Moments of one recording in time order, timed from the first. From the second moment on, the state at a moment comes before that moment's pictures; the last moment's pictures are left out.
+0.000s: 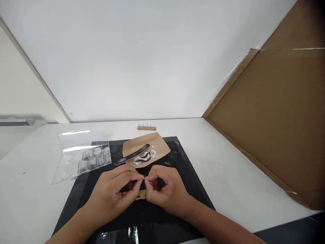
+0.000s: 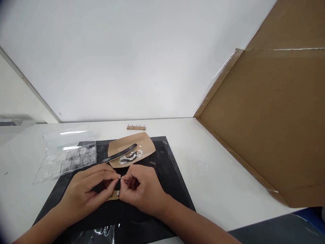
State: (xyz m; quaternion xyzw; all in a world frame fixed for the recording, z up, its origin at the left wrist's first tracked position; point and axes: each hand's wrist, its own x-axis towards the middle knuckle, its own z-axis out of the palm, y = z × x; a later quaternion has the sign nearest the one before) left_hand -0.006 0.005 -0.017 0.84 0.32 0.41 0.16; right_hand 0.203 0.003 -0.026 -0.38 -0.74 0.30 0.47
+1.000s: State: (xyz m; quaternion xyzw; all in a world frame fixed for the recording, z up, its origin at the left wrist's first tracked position) left_hand 0.006 -0.004 -0.006 0.79 0.40 0.43 0.19; right_hand 0.200 -0.002 -0.028 -0.40 -0.71 0.38 0.44
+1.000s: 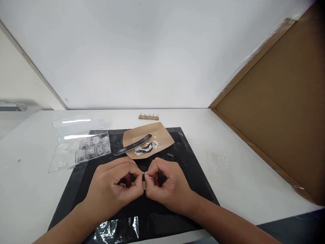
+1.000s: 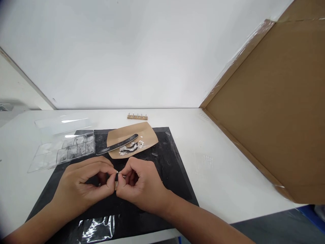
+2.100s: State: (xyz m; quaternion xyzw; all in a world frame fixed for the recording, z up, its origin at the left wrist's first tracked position) left_hand 0.005 -0.003 -0.003 0.80 0.41 0.40 0.19; right_hand 0.202 -0.001 -0.022 -0.40 -0.71 0.37 0.44
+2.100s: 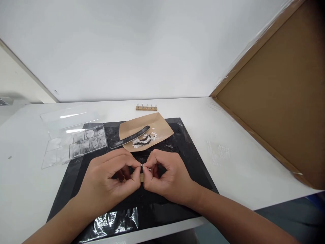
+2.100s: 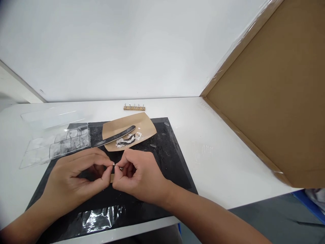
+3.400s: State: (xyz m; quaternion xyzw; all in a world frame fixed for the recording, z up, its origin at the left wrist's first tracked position) left_hand 0.001 0.003 0.001 0.77 0.41 0.37 0.32; right_hand 0.206 0.002 -0.022 -0.40 -0.67 0.43 0.46
